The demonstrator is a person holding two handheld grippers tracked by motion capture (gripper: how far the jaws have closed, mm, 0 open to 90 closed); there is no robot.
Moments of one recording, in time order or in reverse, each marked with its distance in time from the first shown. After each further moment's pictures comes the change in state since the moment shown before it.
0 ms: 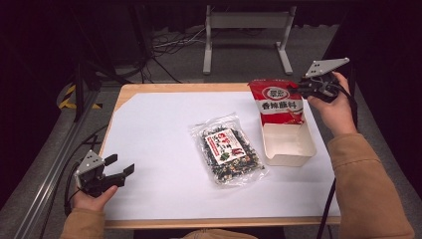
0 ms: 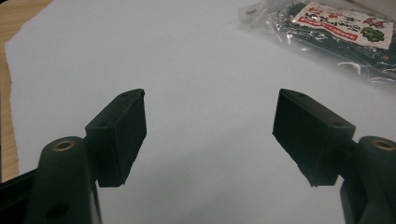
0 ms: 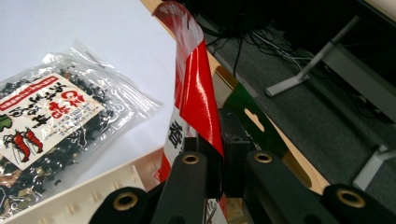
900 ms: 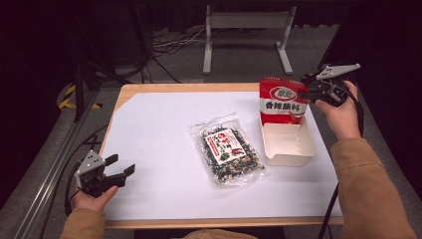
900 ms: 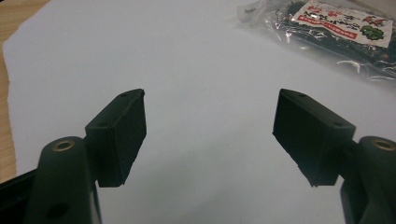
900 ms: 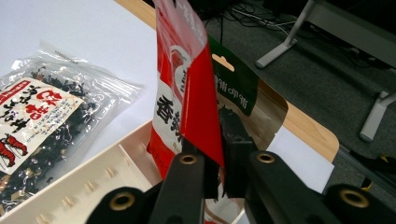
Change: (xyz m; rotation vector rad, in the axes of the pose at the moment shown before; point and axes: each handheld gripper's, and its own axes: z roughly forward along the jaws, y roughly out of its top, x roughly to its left) left arm -0.001 0.000 0.001 0.004 -0.002 0.003; right arm -0.009 -0.033 -0.005 0.044 -0.063 0.209
